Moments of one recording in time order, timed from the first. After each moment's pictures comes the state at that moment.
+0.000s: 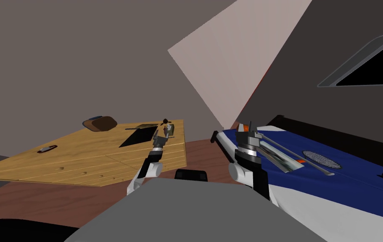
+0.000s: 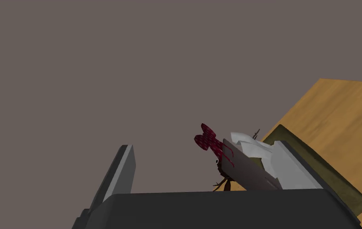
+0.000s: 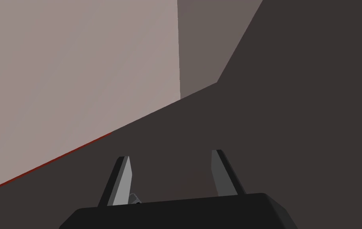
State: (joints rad) left arm 0.43 0.17 -0.04 -1.91 0.32 -0.42 0.48; right arm 0.47 0.04 -0.05 -2.34 -0.09 -0.44 0.07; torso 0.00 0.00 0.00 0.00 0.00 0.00
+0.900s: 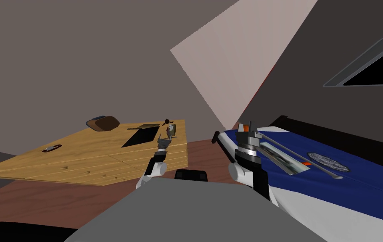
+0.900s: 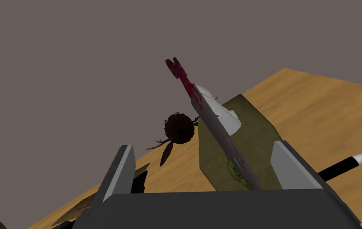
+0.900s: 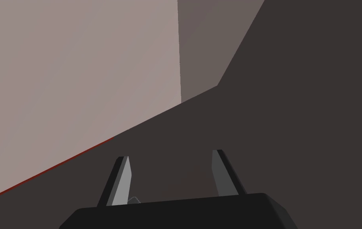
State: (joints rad) left arm 0.38 0.14 -0.08 -1.75 0.48 -0.41 0.63; right arm 0.47 0.04 -0.05 -2.34 -0.09 -0.44 0.07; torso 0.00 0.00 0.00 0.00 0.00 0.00
